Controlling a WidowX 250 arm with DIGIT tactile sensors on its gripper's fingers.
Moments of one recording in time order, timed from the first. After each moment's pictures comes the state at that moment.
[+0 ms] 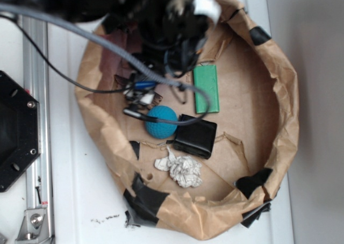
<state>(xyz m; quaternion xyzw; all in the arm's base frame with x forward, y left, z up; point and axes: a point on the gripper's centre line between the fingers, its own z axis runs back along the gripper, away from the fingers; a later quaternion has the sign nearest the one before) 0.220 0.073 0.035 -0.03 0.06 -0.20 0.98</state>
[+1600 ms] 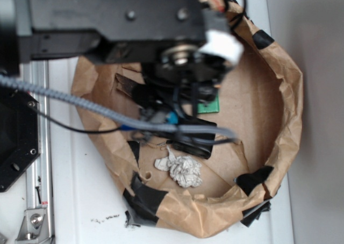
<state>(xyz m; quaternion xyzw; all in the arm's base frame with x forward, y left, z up) 0.253 0.021 0.139 -0.02 -0.02 -0.16 0.99</state>
